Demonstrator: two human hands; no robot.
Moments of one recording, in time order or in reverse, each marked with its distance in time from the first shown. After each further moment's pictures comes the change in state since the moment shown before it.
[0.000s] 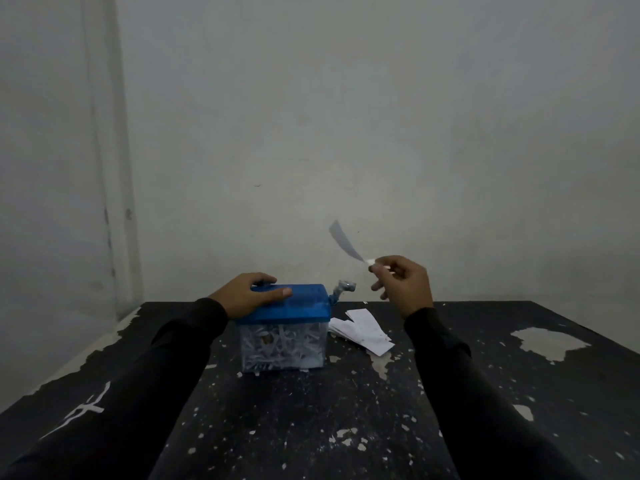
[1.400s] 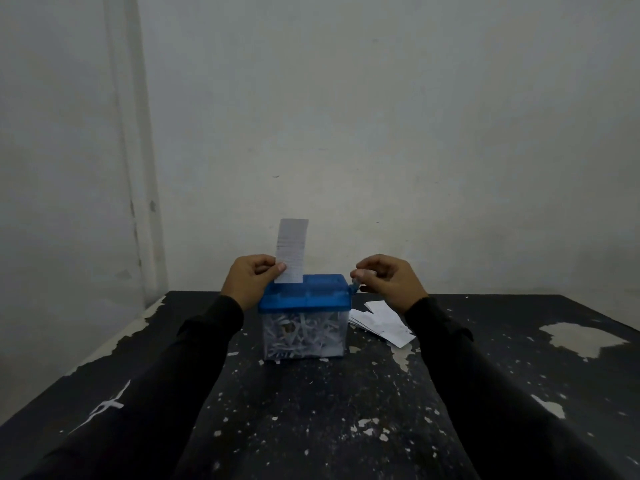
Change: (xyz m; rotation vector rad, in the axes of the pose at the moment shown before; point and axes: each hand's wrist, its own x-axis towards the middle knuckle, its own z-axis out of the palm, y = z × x) left_hand 0.002 -0.019 0.003 -0.324 0.406 0.150; right_hand 0.002 0.014 0.037 0.108 -0.412 0.032
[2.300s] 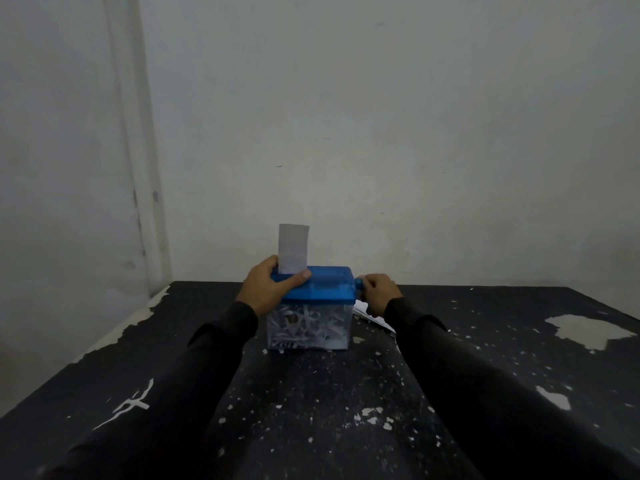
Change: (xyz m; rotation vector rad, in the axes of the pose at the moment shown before) left_hand -0.024 -0.013 0.019 -0.011 -0.092 -0.035; right_hand 0.023 0.068 0.024 -0.550 0.003 0.370
